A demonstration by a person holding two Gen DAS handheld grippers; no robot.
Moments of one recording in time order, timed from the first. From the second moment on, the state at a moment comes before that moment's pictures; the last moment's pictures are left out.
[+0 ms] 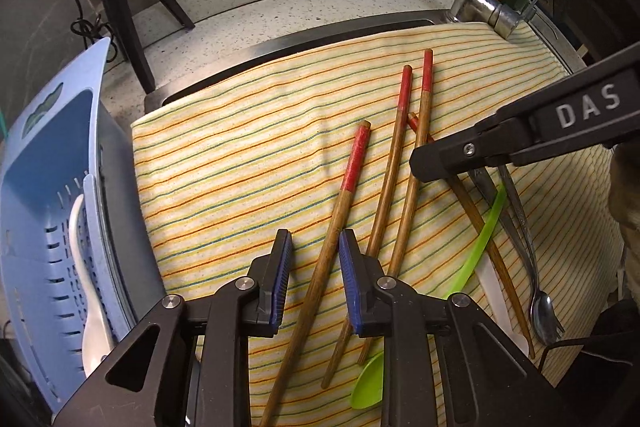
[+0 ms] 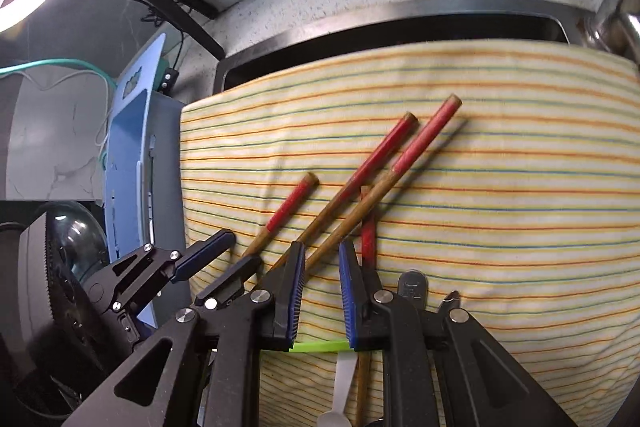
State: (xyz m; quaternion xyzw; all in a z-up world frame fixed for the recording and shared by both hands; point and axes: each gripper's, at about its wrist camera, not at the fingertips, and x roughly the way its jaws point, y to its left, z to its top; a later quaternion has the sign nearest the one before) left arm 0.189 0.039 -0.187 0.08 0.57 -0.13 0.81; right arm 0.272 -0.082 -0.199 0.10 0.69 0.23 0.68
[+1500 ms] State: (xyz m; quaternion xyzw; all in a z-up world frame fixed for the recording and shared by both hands) left arm 0.166 0.055 -0.178 -0.02 0.52 -0.12 0.85; right arm 0.245 -0.085 -0.189 0.15 0.66 0.25 0.70
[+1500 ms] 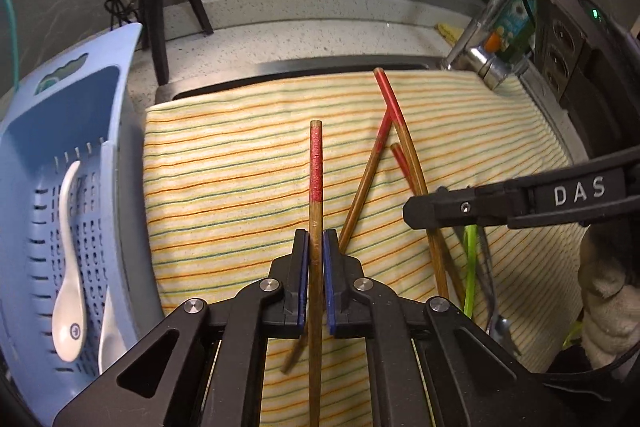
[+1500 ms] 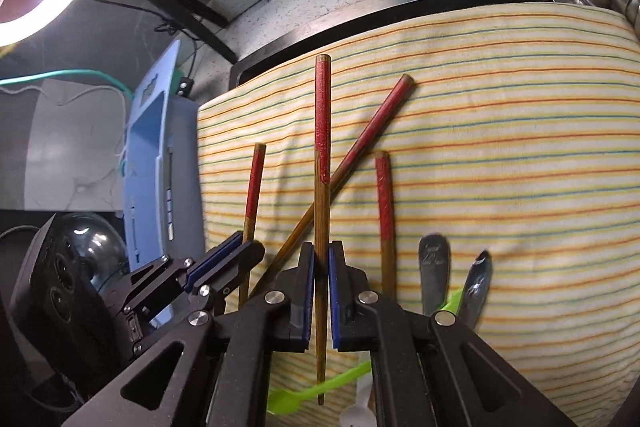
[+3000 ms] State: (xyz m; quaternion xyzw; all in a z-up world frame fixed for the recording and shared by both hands) left arm 0.178 0.254 -0.134 -0.15 0.49 0.01 0.86; right arm 0.254 0.137 -0.153 0.03 0.62 0.36 0.69
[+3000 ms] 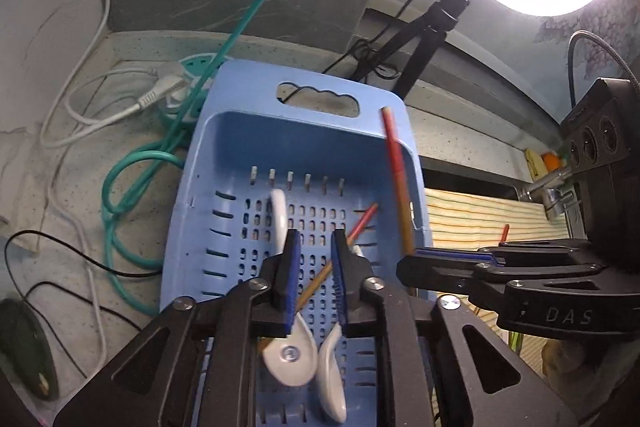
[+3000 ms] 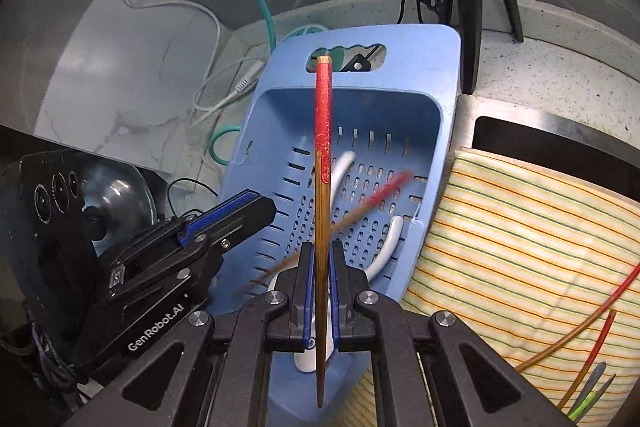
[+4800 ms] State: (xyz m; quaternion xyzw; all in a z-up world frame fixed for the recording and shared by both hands) left arm 0.165 0.029 -0.163 0.02 0.53 -0.15 0.83; right arm 0.233 -0.100 -0.173 0.05 0.64 0.29 0.71
